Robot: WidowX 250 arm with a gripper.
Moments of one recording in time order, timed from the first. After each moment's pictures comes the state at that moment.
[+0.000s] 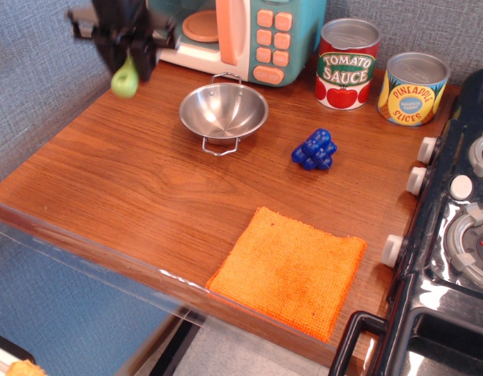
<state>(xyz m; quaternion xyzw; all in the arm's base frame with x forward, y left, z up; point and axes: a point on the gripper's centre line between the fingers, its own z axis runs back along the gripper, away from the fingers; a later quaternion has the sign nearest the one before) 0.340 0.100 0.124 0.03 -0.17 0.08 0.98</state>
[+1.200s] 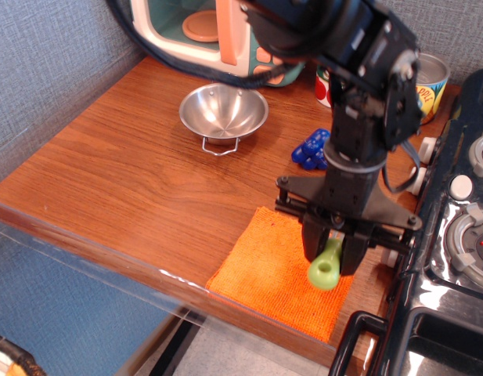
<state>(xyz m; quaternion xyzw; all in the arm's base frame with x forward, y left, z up) 0.258 -0.121 0.040 -0.01 -0.02 0.00 1.00</state>
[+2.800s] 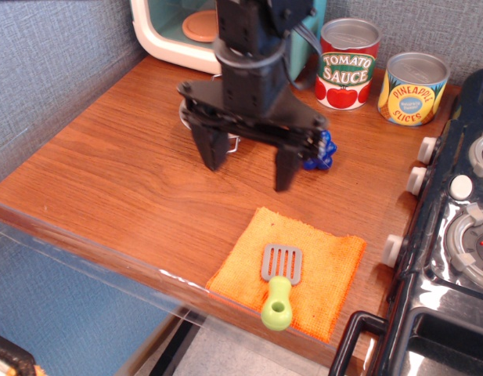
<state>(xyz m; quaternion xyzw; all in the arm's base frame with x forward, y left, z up) 0.262 -0.032 0.116 0.01 -0.10 0.03 0.99</state>
